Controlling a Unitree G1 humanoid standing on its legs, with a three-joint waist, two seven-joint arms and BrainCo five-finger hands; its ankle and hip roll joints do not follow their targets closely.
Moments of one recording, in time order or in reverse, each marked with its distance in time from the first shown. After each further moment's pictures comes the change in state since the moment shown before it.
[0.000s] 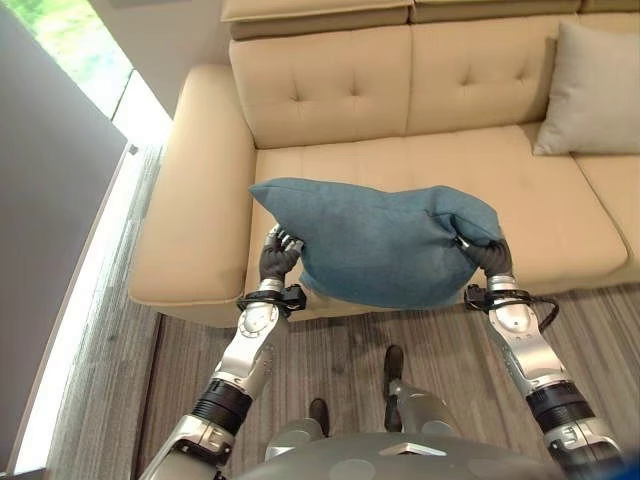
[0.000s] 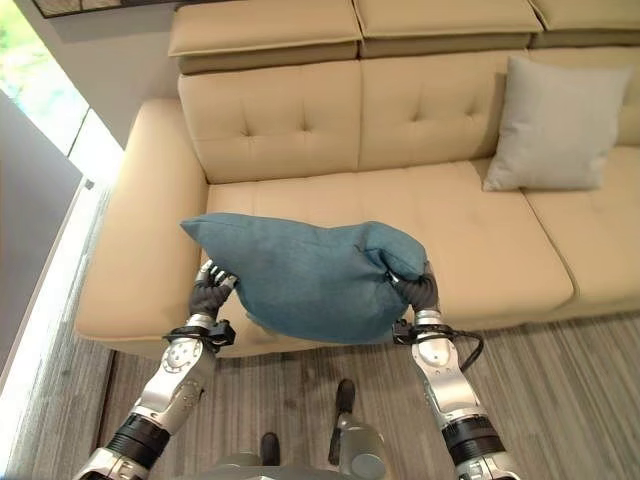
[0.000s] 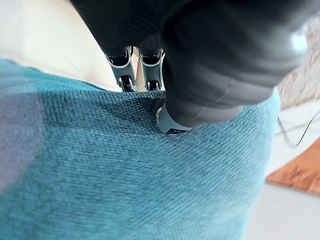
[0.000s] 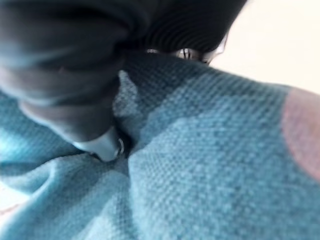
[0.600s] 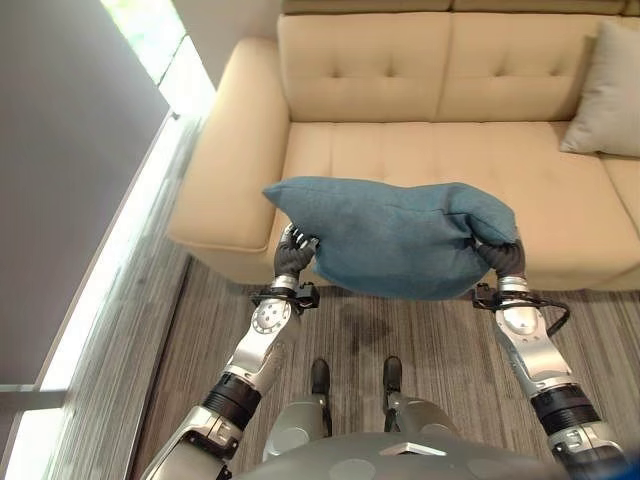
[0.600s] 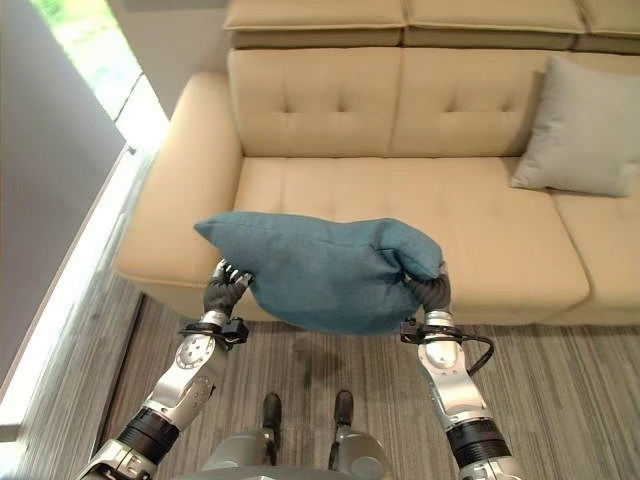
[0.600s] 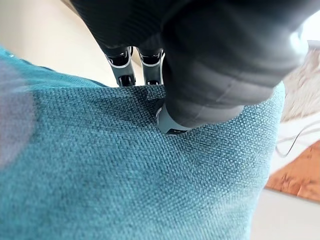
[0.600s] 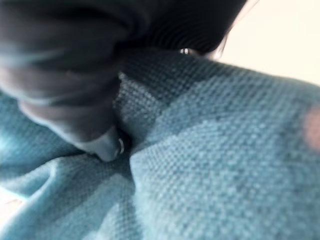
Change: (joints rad) left arm -0.033 0.064 -0.058 0.007 -0.031 0.000 0.018; right arm -0.028 0.004 0.030 0.019 0.000 -0.005 -0.058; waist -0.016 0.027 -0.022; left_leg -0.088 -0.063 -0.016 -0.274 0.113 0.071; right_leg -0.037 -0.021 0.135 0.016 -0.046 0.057
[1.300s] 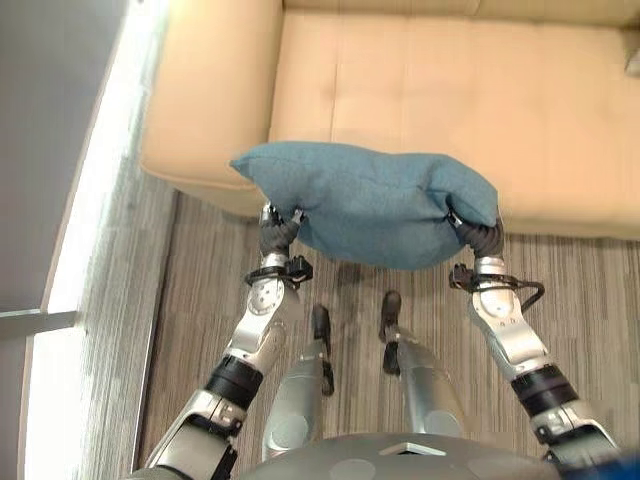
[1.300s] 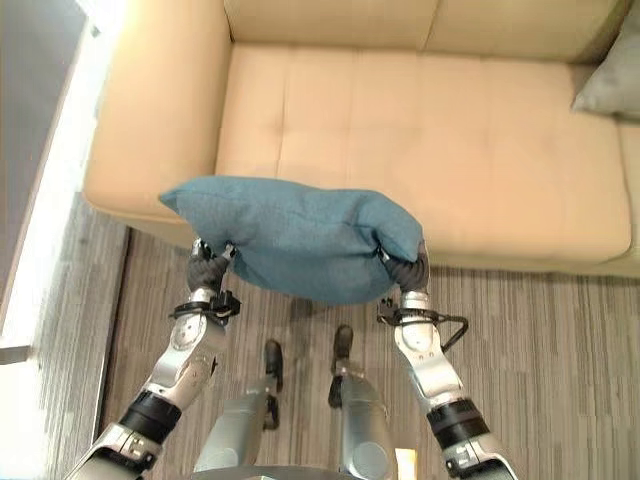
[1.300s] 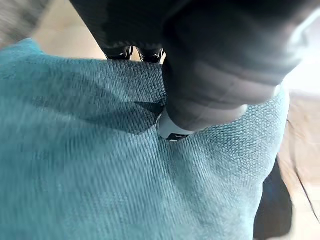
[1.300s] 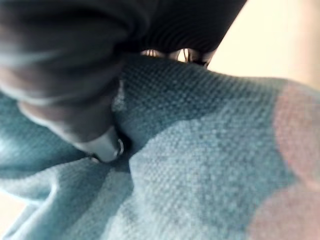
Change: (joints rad) left arm -0.015 0.002 0.012 -0.027 -0.039 -0.073 0.069; right arm -0.028 0.024 0.081 -0.028 -0.001 -0.050 -0.053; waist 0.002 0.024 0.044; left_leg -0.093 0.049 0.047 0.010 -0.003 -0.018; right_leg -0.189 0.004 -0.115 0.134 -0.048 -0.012
